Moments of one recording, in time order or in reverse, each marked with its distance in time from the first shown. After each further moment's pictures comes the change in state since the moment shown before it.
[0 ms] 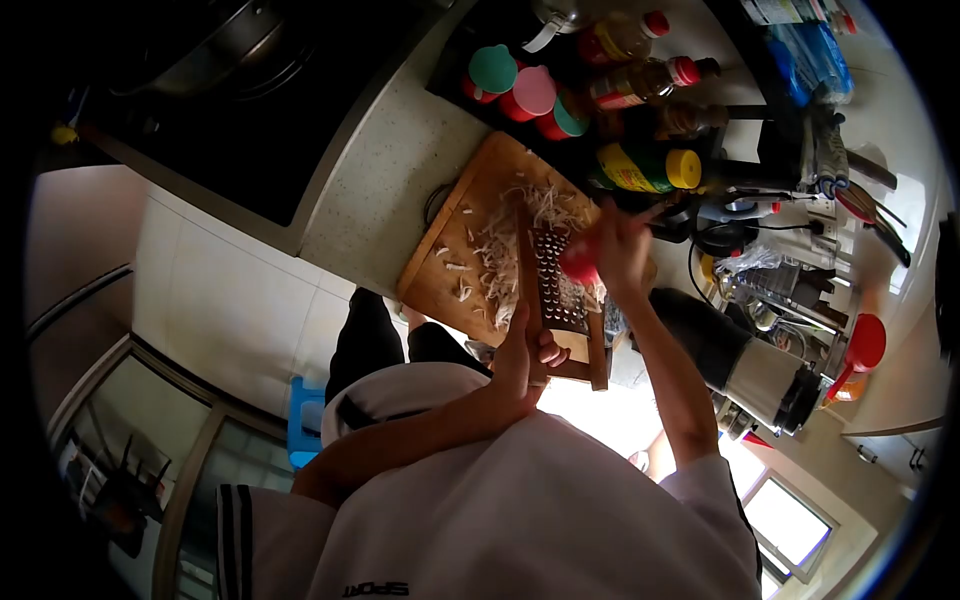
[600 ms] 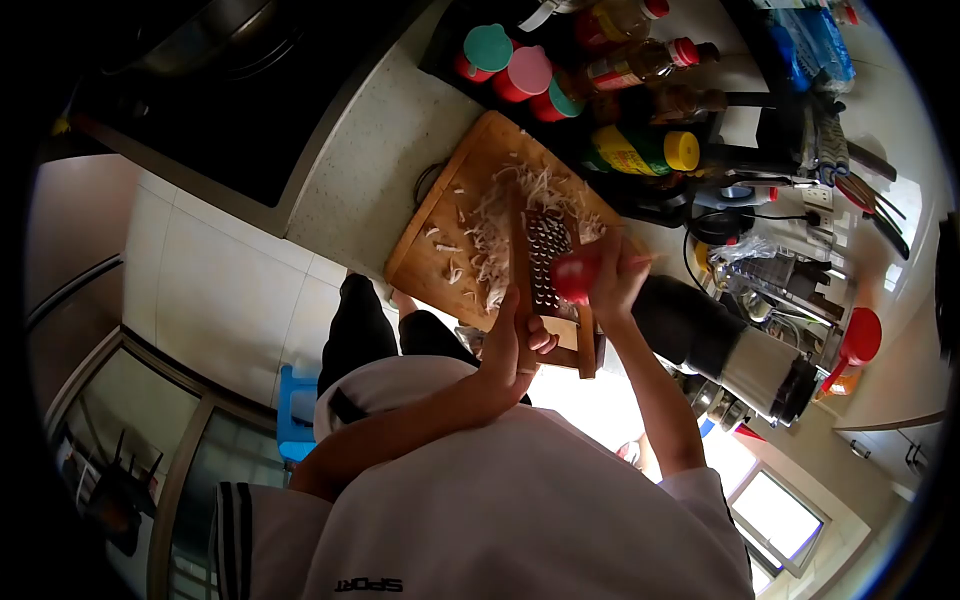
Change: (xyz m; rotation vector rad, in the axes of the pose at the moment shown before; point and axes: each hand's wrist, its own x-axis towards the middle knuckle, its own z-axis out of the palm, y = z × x) left_hand 0.000 -0.002 -0.006 -0.035 -0.014 0.024; right_hand -0.044 0.030 -0.002 -0.031 0.200 -0.299
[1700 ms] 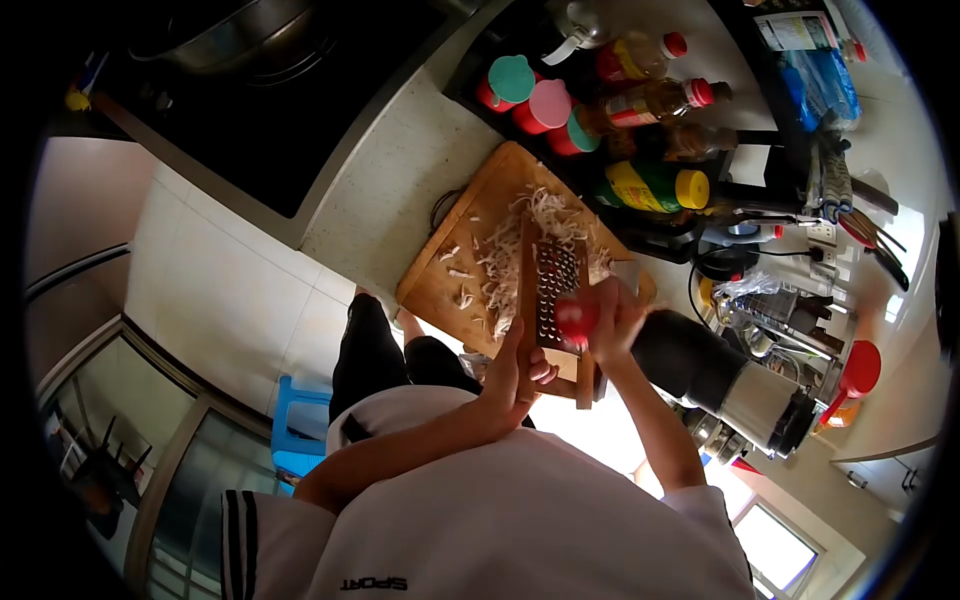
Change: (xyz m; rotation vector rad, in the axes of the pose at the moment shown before) left_hand -0.002 0.003 -0.007 0.021 0.029 -0.042; right_hand -0.001 -0.027 0.006 0.063 -0.126 0.052
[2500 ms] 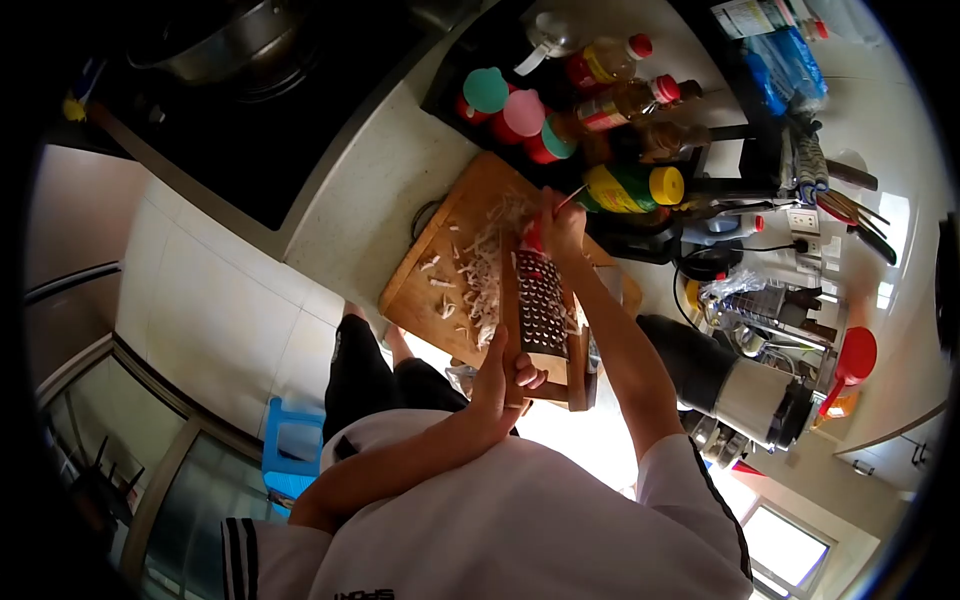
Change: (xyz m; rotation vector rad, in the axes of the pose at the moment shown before) left_hand 0.002 -0.013 -0.007 0.001 -0.075 0.034; right_hand 0.088 0.110 0.071 -0.295 -0.063 -0.234
